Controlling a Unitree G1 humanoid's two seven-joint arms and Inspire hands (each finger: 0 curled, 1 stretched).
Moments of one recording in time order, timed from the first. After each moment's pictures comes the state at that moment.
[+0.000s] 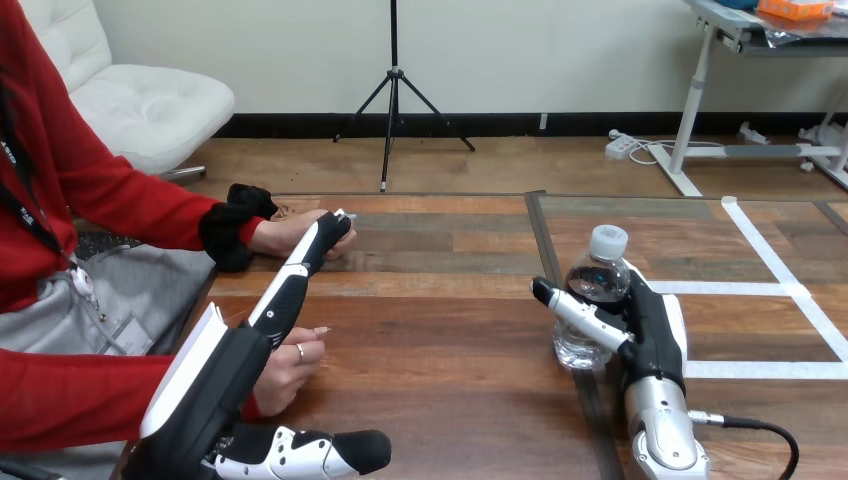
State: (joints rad) left arm 0.31 0.33 0.01 -0.05 -0.03 -0.78 -0.33; right arm -0.55 -0.09 -0.21 1.32 -0.05 -0.54 -0.17
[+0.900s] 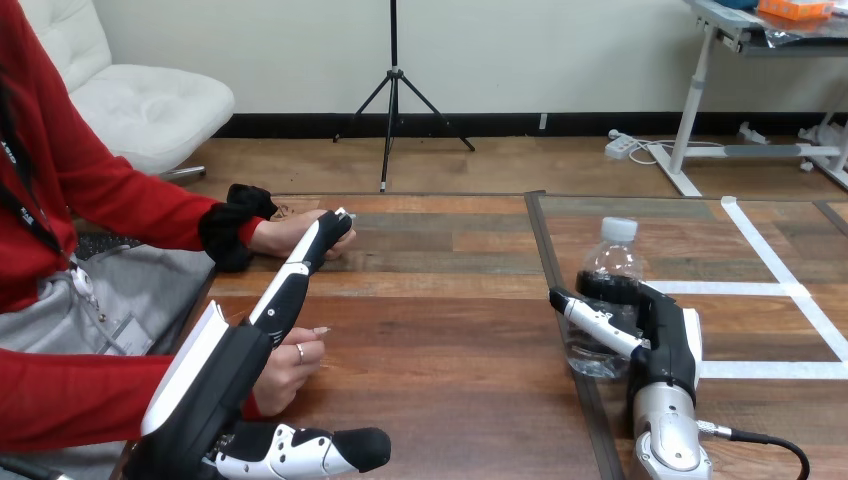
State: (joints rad) left arm 0.30 0.33 0.01 -0.04 -0.03 -0.78 -0.33; right arm -0.55 -0.08 -0.24 1.32 -0.01 -0.52 -0.20
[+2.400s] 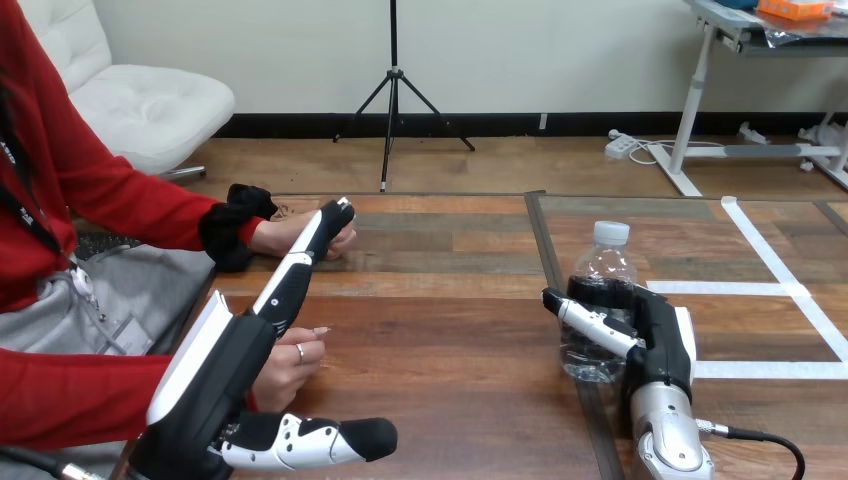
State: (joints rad) left arm 0.27 0.31 0.01 -0.03 -0.01 -0.77 -0.33; right arm -0.55 -0.08 -0.25 1.32 0.00 -0.52 -0.12
